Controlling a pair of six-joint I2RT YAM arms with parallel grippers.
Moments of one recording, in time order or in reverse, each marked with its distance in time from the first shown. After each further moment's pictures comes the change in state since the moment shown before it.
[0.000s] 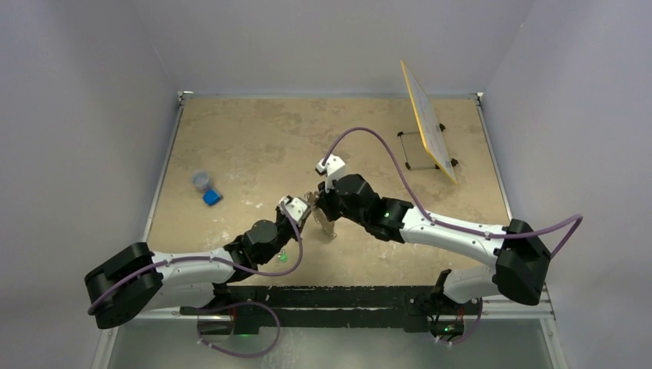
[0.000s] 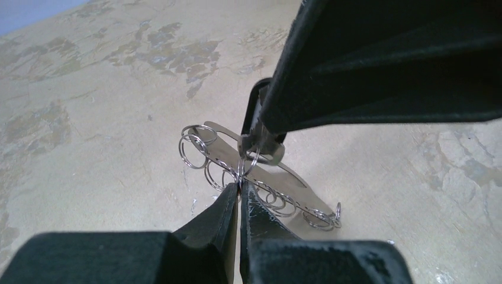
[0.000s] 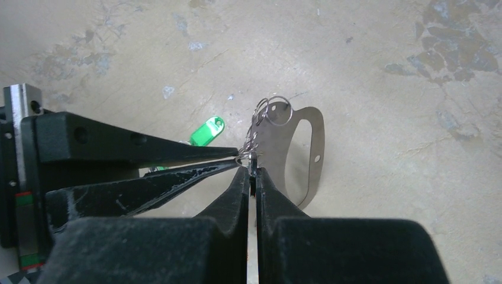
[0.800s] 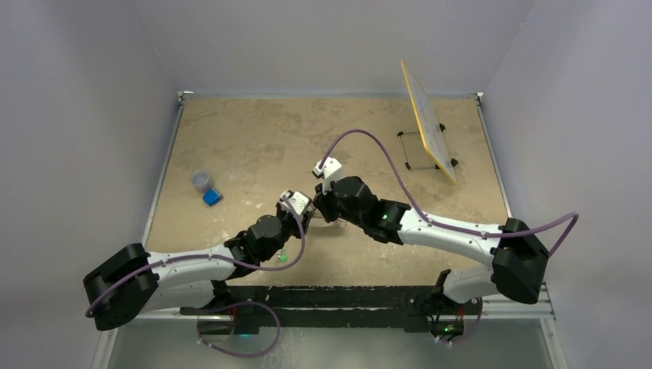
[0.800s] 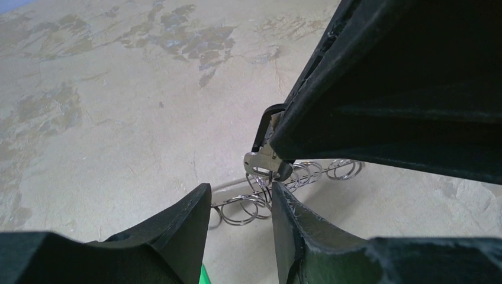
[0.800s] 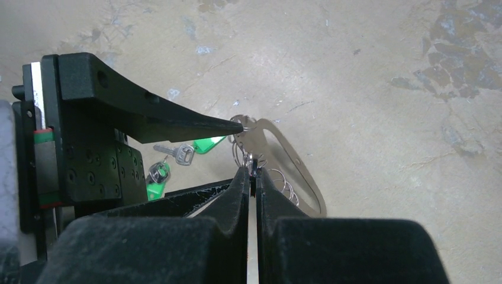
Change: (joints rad) left arm 0.005 -0.032 0.059 -0.154 -0.034 -0.047; right arm 0.013 0.012 -0.021 0.065 -0.014 -0.040
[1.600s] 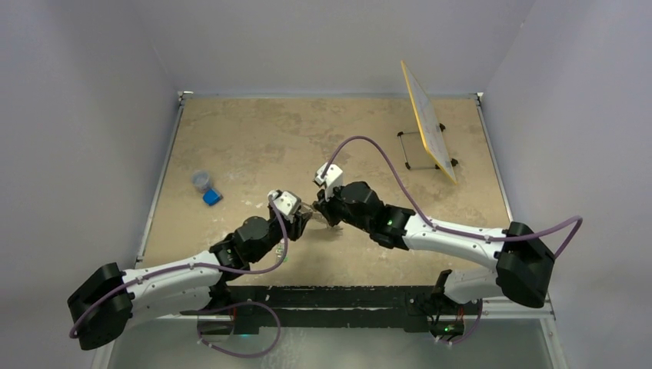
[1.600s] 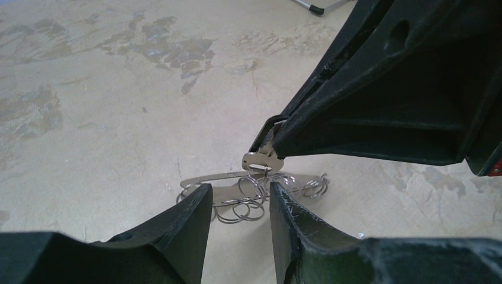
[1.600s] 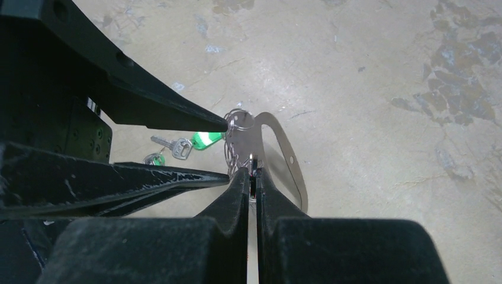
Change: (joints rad) left arm 0.027 -0.204 -0.029 -0.110 0.105 -0.076; right arm -0.003 -0.050 -0.095 0.113 -0.055 -0.116
